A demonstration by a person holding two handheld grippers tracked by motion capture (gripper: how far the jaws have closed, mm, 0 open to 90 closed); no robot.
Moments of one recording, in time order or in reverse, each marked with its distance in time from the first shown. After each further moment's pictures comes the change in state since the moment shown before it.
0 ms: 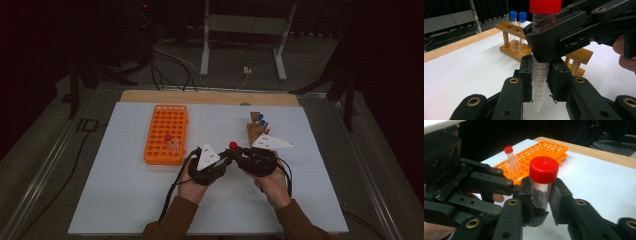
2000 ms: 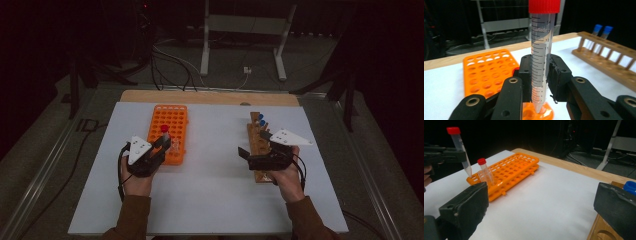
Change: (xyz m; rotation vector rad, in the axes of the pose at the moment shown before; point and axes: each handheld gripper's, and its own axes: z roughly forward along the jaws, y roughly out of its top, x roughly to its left) left arm 0.096 -0.032 -0.106 -0.080 0.364 -0.146; right arm -0.026 0.006 -0.027 -0.082 -0.149 -0.025
